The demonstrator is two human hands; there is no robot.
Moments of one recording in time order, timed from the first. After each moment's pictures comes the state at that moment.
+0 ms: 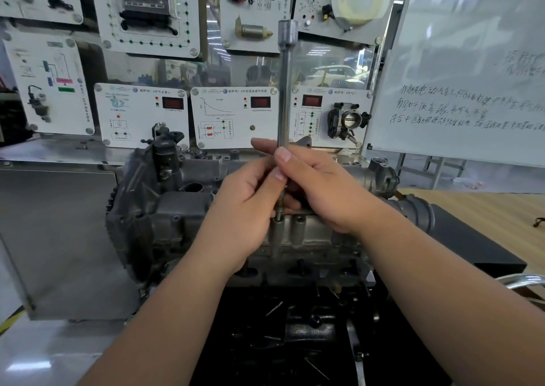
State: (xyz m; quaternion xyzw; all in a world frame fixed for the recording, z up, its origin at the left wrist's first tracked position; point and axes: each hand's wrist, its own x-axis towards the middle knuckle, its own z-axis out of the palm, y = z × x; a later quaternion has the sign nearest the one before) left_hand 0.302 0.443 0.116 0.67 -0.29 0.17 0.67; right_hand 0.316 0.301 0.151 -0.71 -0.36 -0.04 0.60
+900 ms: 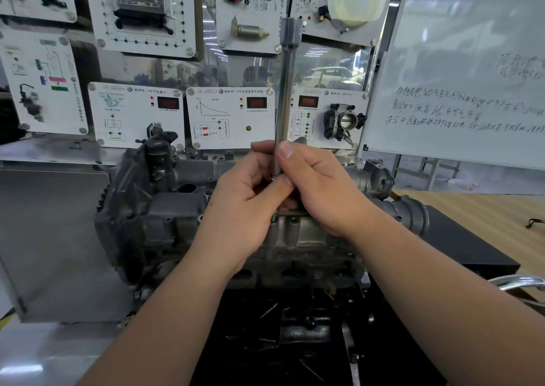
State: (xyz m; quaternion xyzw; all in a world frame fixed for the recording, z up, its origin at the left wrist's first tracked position) left_hand 0.303 0.435 0.115 0.64 -0.30 0.21 0.68; right_hand 0.310 0.302 0.152 -0.72 -0.35 -0.13 0.59
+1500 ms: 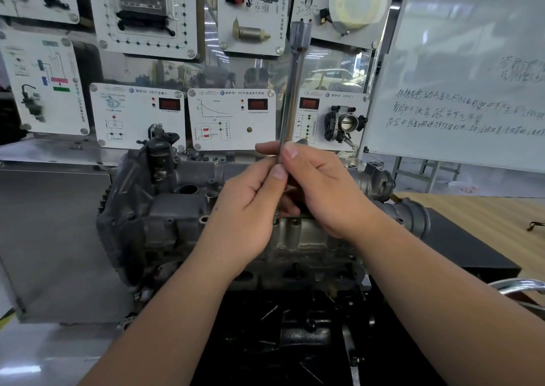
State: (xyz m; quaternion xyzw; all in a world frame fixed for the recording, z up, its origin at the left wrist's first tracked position) left_hand 0.299 0.437 0.117 0.67 -0.30 0.21 0.65; right_hand 0.316 0.301 0.148 -0.68 -0.38 -0.10 0.63
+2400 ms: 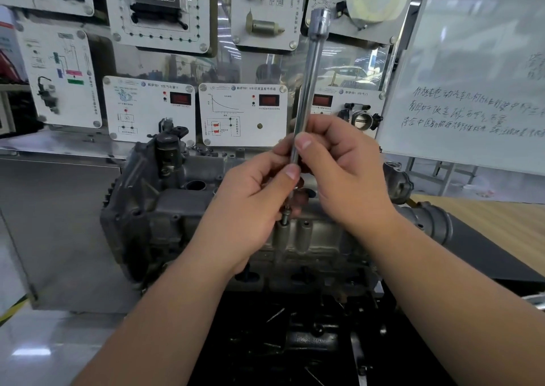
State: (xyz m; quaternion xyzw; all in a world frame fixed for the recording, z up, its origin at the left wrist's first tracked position) left_hand 0.301 0.441 0.122 0.65 -0.27 0.14 0.70; right_hand 0.316 0.305 0.158 -0.67 -0.36 -0.30 0.57
